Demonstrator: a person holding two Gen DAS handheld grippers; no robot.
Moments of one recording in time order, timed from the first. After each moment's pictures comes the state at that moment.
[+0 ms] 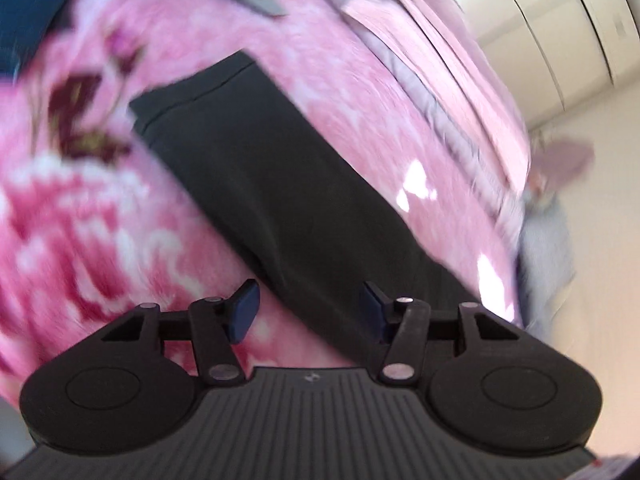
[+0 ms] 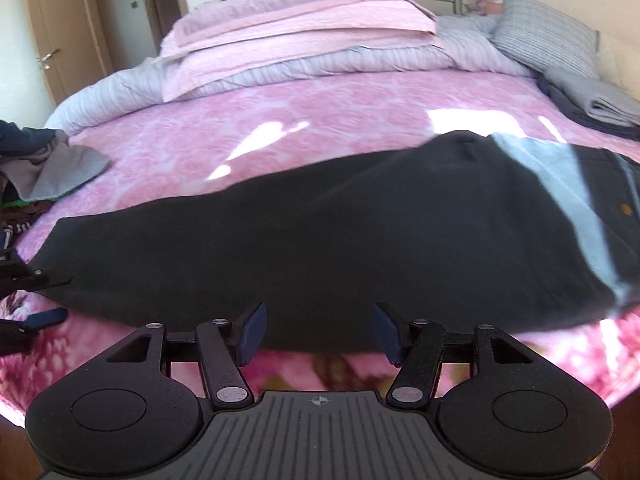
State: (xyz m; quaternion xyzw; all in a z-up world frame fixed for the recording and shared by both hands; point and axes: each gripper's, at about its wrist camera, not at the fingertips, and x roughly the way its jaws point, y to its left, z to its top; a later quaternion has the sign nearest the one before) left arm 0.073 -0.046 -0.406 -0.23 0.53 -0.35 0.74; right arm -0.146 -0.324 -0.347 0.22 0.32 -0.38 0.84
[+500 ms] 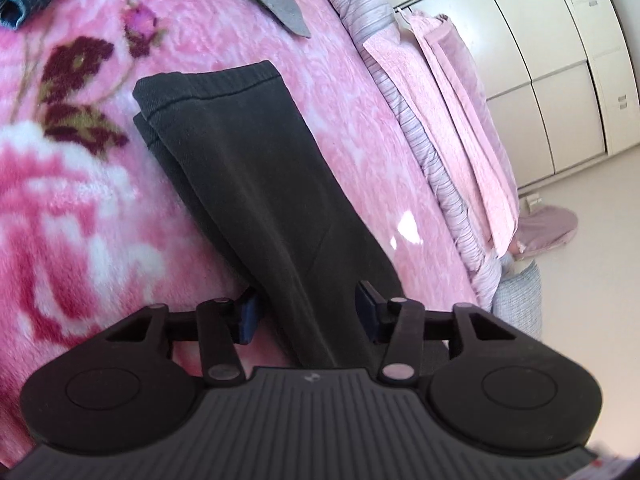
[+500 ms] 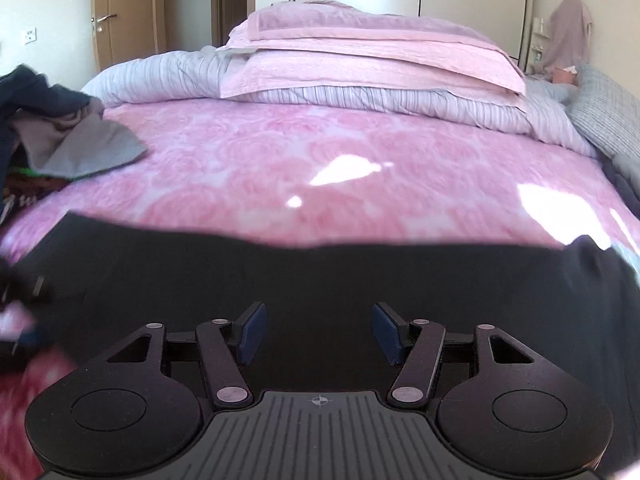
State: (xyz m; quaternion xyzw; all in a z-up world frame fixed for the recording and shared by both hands) left arm 0.084 -0.046 -0.422 -0.29 0.50 -0.33 0.74; right arm -0.021 -0.348 -0.363 0.12 0.32 -0.33 0.88
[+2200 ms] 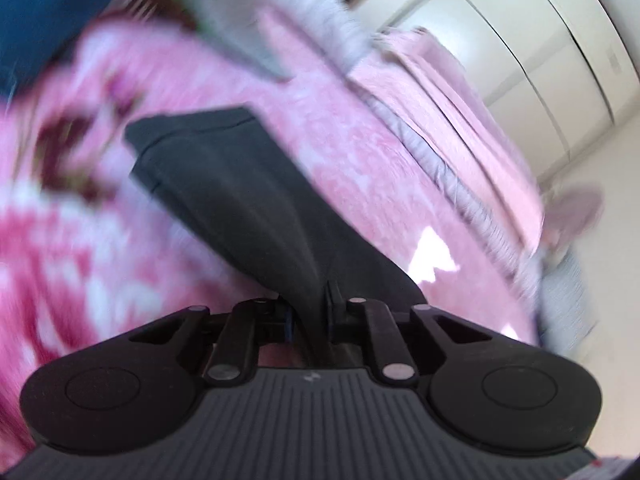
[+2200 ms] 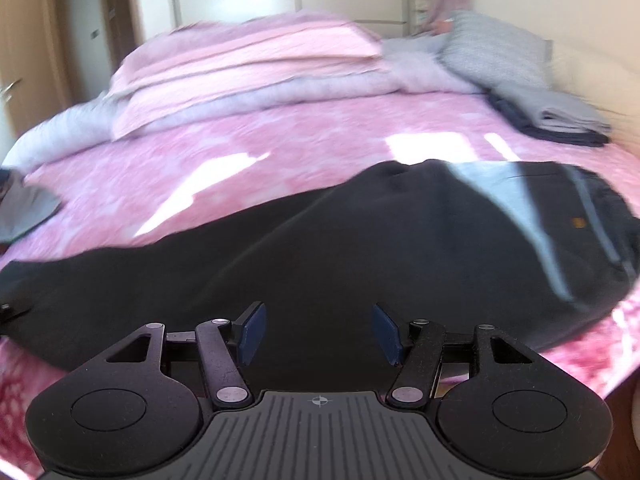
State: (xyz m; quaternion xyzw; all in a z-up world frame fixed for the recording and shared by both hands) left arm 0.060 -0.069 -0.400 -0.19 0.41 -0.32 0.83; right arm -0.188 -0.361 -0.336 0.20 0.28 -0.46 0.82
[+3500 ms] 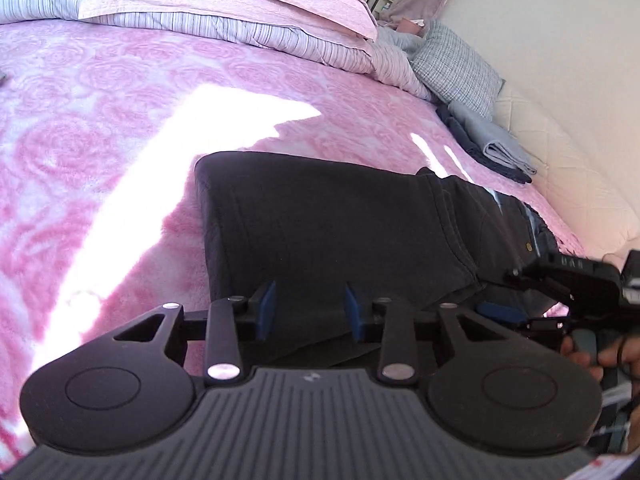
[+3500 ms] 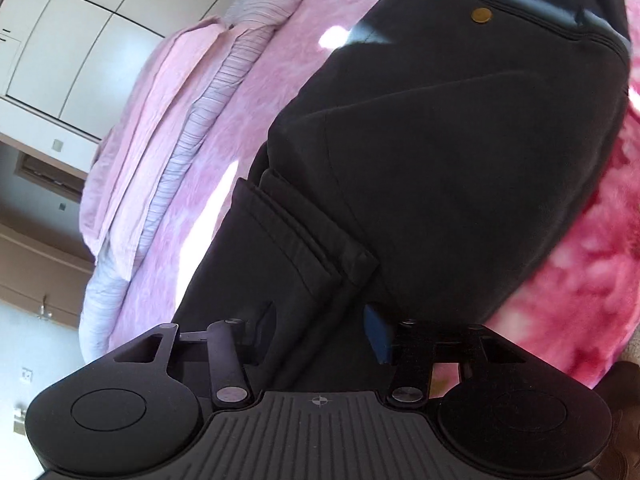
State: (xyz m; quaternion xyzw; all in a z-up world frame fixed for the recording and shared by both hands) left arm -0.060 -0.216 -0.370 0.05 0.41 -0.56 0.72; right arm -0.301 -0.484 -0.371 0.57 0.13 -0.41 0.70
